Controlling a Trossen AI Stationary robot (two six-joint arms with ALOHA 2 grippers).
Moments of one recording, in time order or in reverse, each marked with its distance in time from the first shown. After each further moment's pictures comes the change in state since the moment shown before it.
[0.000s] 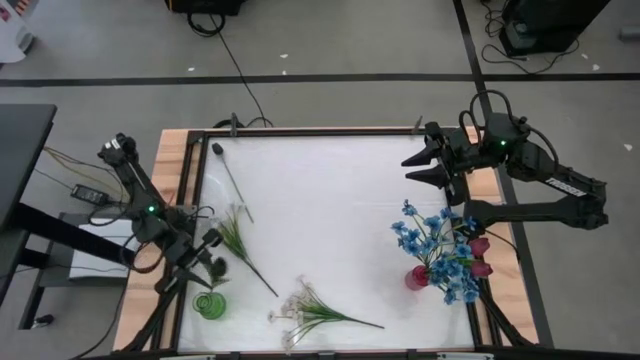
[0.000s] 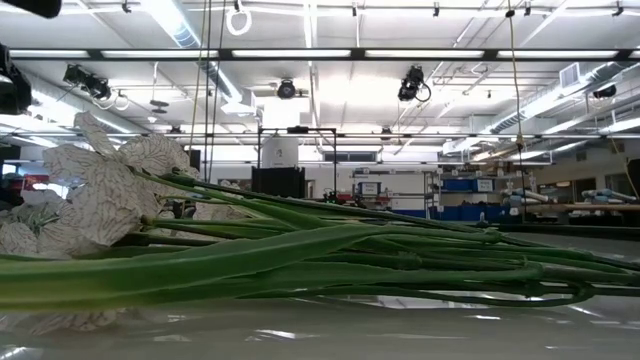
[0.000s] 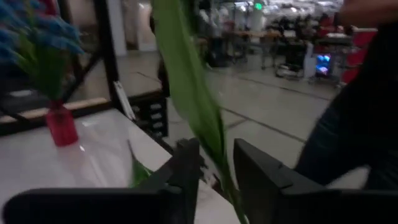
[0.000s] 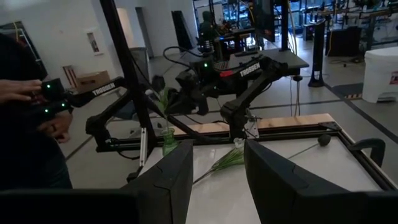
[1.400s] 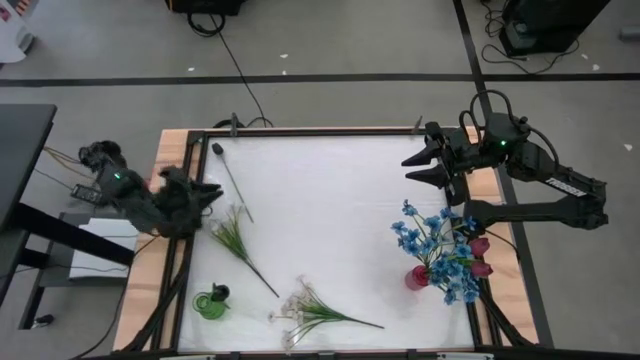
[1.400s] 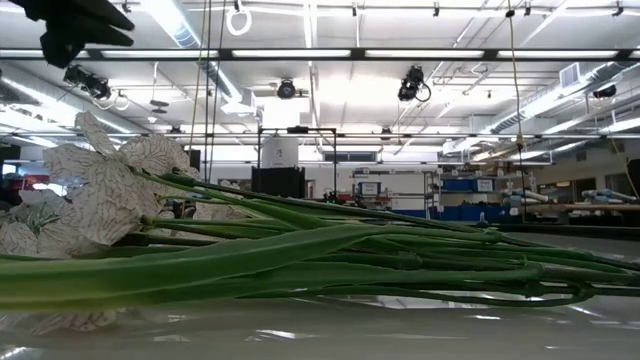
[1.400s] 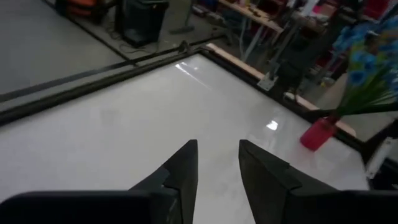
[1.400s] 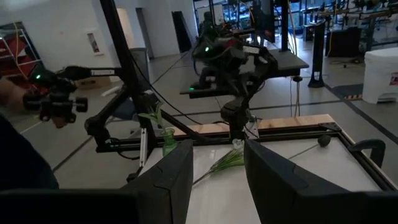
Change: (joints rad) left arm 0.190 0.043 0.482 -1.134 -0.827 -1.019; right arm 0.000 0.000 0.000 0.002 0.000 0.000
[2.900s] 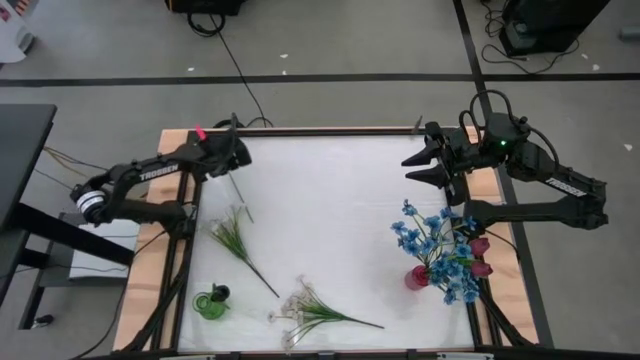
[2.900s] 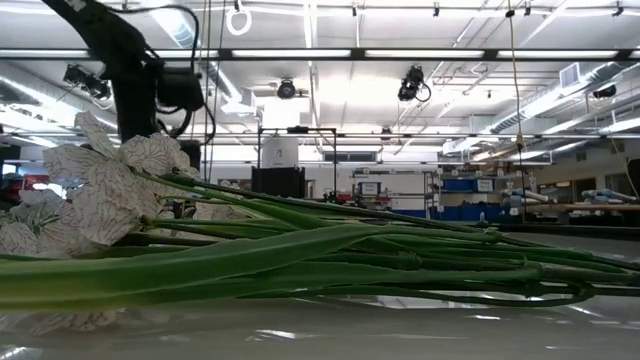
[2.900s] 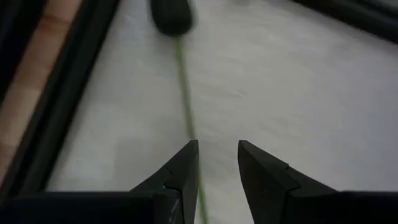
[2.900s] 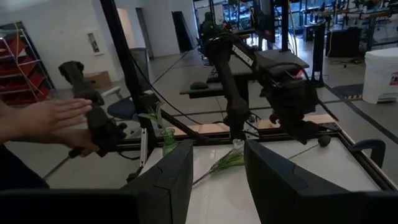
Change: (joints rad) left arm 1.515 0.744 -0.084 0.311 0.735 -0.077; right arm 0.000 0.000 0.000 0.000 0.000 0.000
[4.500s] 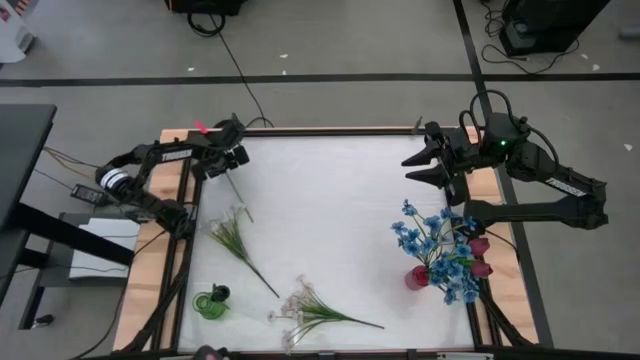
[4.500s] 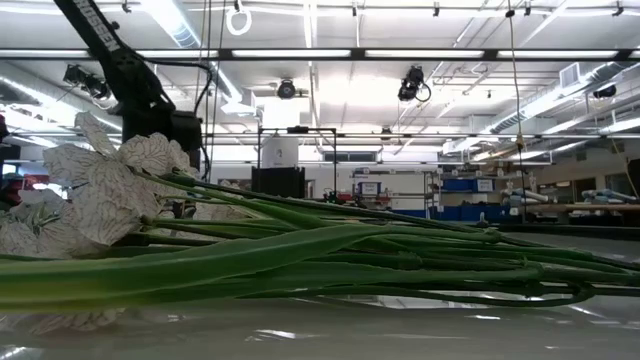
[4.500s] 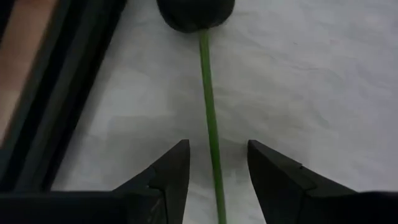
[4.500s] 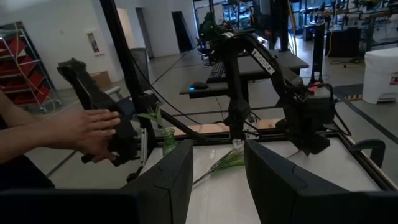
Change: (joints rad) left arm 0.200 0.255 -0.004 0.110 0.110 0.088; right arm 0.000 0.000 0.000 0.000 0.000 0.000
